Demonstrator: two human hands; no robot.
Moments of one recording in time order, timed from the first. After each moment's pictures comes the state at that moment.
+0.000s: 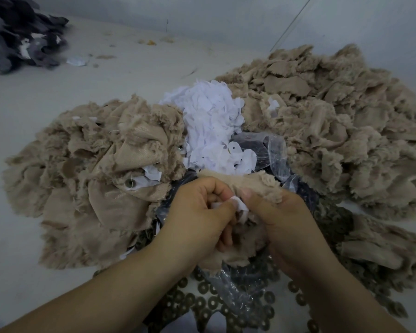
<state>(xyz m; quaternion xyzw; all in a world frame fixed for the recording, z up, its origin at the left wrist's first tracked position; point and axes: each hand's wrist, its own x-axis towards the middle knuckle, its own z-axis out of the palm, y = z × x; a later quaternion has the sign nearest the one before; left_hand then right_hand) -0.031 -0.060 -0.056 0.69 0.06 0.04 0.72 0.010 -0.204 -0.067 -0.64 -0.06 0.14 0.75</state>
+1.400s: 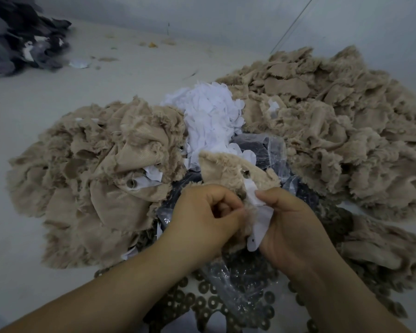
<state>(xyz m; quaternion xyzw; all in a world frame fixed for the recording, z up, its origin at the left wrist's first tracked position) -0.033 -0.061 -0.056 0.77 0.02 0.07 0.63 0.008 -0.199 -0.046 -0.35 0.07 0.35 0.86</state>
